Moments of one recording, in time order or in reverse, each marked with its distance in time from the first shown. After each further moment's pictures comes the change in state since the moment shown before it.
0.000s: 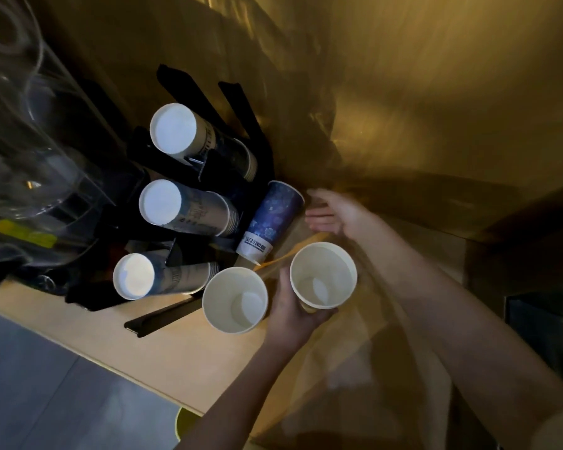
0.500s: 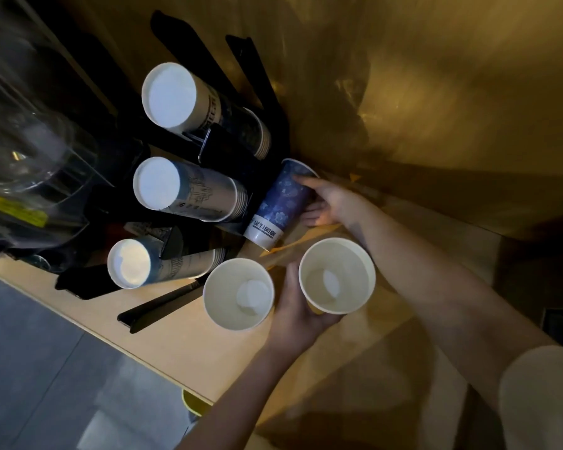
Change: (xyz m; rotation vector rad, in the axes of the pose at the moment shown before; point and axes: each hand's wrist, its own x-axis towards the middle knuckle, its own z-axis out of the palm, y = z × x) left_hand 0.000 -0.009 0.002 -0.018 0.010 0.011; right_hand 0.072 0.014 0.029 0.130 -0.095 0.252
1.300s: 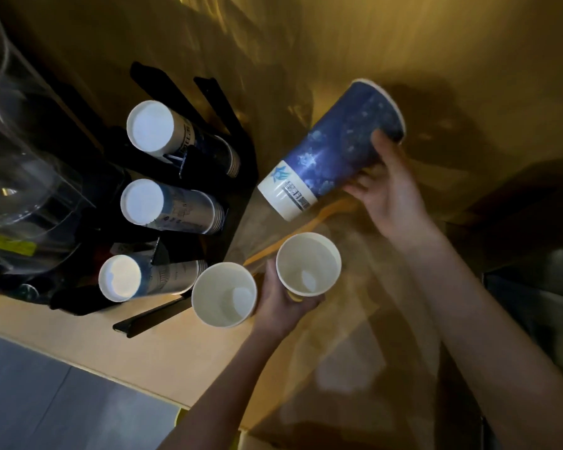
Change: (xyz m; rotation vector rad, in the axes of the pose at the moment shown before) left_hand 0.004 0.001 -0.004 -0.001 -0.025 0.028; right_hand -0.167 0.006 -0.060 0.365 -0.014 -0.865
